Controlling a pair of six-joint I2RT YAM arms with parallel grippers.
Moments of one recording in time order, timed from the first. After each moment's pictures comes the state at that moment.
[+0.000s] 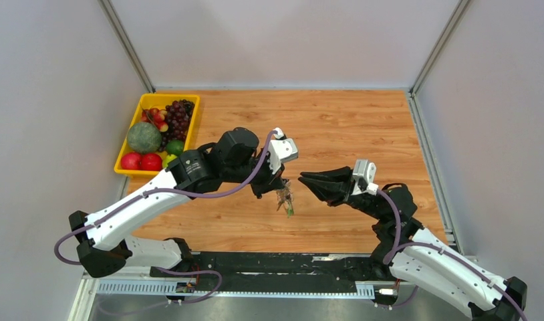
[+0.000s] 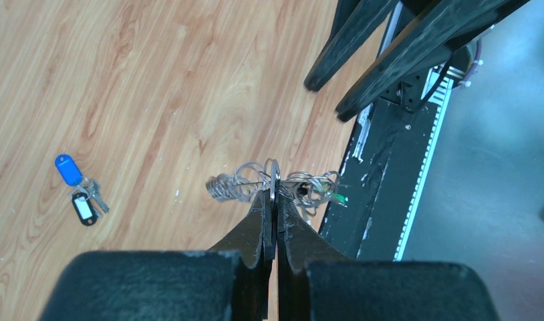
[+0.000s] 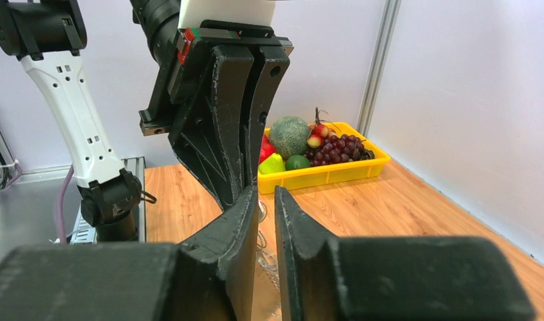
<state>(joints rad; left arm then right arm) -1.02 1.23 1.40 -0.77 0.25 0.03 0.83 0.61 0.48 0.52 -0.37 0.08</state>
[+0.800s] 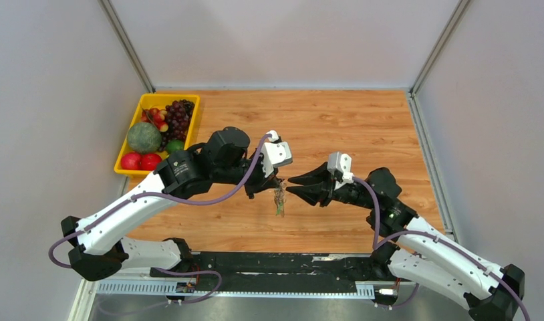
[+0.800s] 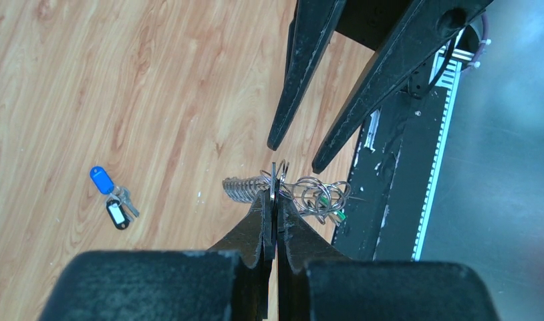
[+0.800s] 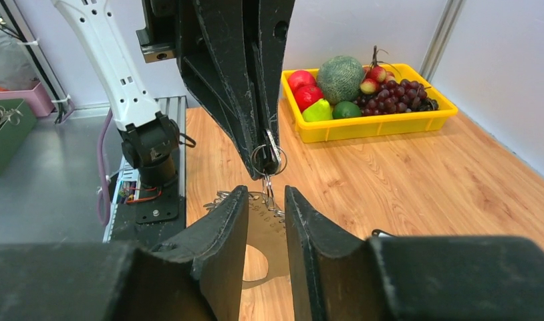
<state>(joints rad) -1.02 1.18 1.43 -0.83 0.25 0.15 0.83 0.73 0.60 0.31 -0.52 0.06</state>
